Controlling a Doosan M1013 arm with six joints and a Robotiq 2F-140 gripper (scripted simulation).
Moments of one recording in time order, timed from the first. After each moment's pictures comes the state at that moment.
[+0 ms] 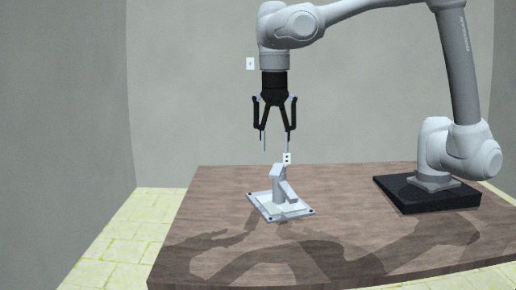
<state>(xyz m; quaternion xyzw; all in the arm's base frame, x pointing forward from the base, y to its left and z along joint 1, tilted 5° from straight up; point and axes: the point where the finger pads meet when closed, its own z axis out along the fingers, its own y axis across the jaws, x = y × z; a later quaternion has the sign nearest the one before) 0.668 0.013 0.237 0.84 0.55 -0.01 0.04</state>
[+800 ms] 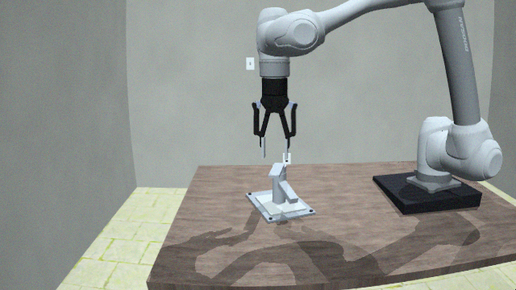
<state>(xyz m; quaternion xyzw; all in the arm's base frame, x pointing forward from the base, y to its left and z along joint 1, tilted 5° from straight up) 0.669 0.012 0.217 0.84 0.55 -0.01 0.04</state>
